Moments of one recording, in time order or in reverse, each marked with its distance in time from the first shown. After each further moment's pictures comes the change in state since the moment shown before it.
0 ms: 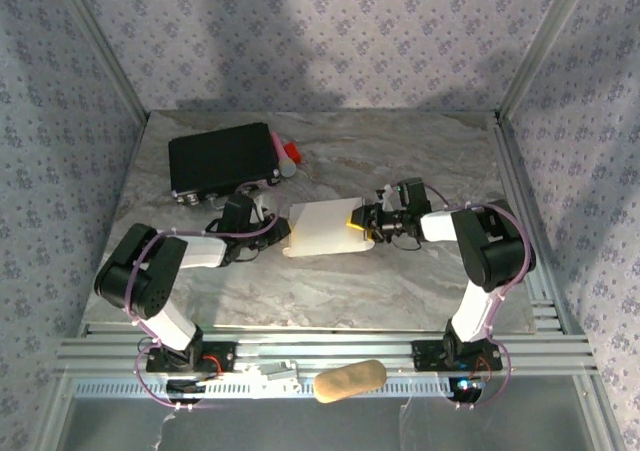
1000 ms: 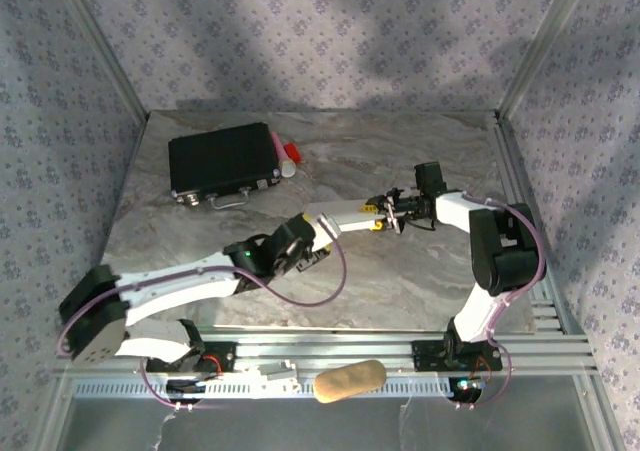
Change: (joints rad) left arm -0.634 -0.266 0.249 -0.523 -0.865 1.138; right arm -0.113 -0.054 0.184 -0.455 -0.130 0.382
